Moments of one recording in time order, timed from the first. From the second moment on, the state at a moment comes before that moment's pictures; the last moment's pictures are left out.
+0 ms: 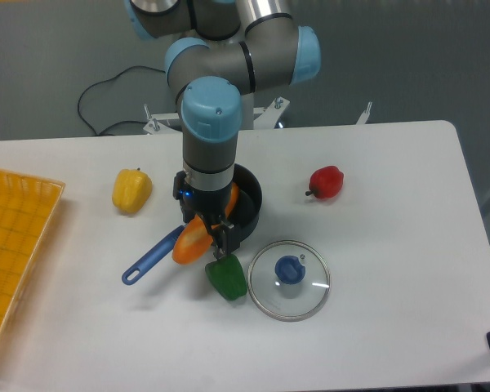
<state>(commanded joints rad) 2.34 -1.81 -1.69 -1.04 1.40 1.16</state>
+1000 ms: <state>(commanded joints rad) 2.36 -1.80 -1.71 -1.03 1.42 1.13</state>
